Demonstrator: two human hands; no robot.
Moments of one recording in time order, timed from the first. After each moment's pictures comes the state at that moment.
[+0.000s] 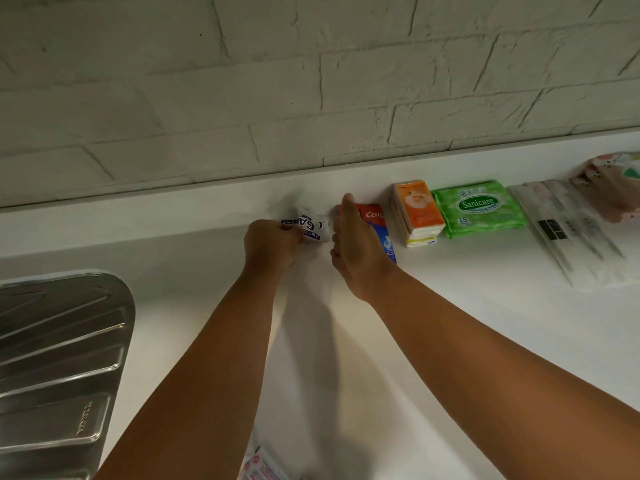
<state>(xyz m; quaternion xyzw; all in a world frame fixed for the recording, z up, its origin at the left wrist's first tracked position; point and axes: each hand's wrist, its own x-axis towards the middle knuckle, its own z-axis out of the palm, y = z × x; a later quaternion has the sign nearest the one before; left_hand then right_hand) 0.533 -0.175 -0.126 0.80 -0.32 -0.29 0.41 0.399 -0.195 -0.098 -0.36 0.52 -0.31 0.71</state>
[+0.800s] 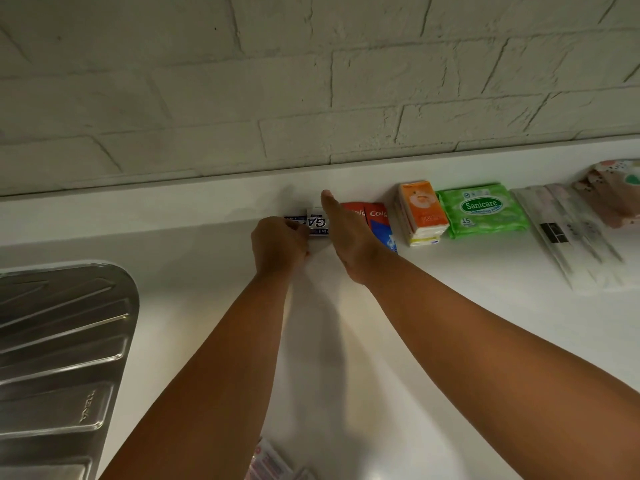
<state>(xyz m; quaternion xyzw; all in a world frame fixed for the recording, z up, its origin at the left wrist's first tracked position) 0.520 -0.168 -0.123 0.83 -0.31 -0.24 0.40 0.410 -0.192 -0.068 -0.50 0.55 -0.21 0.63</state>
